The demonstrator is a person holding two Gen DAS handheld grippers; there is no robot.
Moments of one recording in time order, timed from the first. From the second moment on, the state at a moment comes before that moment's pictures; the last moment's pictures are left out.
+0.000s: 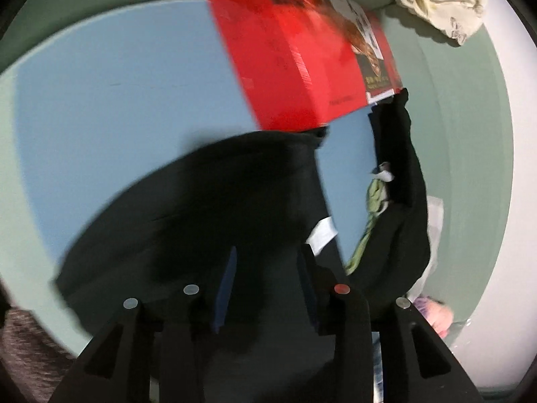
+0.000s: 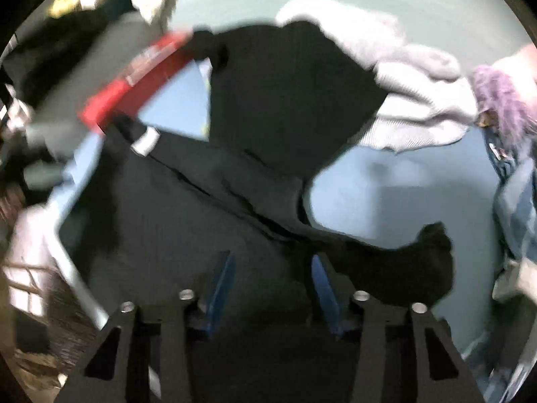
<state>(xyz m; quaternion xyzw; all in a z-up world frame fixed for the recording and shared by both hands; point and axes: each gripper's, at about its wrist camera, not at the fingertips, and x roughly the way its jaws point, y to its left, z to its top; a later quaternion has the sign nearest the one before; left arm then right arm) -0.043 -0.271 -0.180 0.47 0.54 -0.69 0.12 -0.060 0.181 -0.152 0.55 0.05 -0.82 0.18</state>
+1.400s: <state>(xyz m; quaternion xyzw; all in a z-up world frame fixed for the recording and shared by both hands) -0.146 -0.241 -0.208 0.57 0.42 -0.68 0.20 -0.072 0.204 -0.152 0.51 -0.06 -0.84 0.20</state>
